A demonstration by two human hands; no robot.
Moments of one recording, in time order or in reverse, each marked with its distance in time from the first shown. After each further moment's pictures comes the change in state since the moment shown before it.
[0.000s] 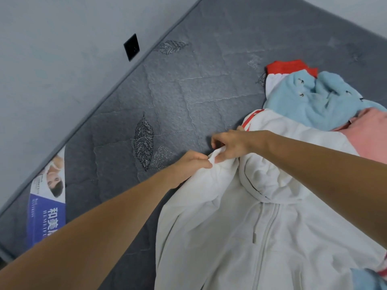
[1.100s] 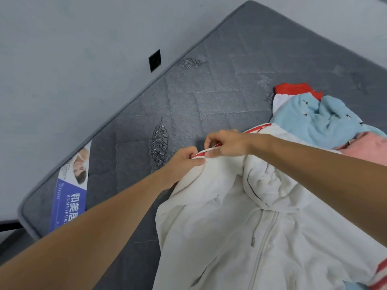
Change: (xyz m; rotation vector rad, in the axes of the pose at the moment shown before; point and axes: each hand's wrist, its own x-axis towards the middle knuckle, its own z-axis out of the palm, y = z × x) left_hand -0.049 0.014 -0.022 0.045 0.310 0.141; right_hand -0.027 -0.057 -0.038 0.211 0.083 -0.091
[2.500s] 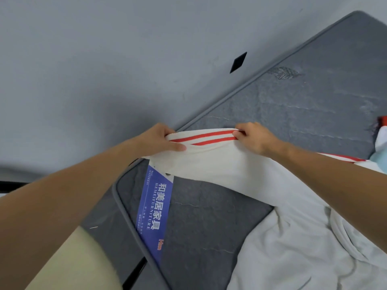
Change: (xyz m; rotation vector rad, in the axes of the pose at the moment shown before) left_hand -0.090 -0.035 -0.336 0.396 0.115 -0.107; right_hand 0.157 -0.163 0.033 -0.099 0.291 -0.071
